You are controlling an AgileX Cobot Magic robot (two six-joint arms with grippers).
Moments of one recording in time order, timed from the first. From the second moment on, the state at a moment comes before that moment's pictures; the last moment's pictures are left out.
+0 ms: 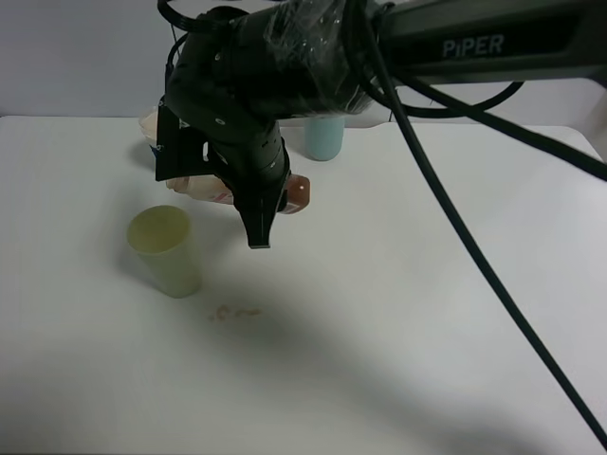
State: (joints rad) left arm 0.06 -0.01 -0.51 0.01 1.06 -0.03; right arm 1.01 2.08 -1.60 -0.53 0.96 -0.38
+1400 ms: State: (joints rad) left arm 0.06 -0.01 -0.51 0.01 1.06 -0.03; right arm 1.11 2.08 -1.60 -0.77 1.02 -0.38
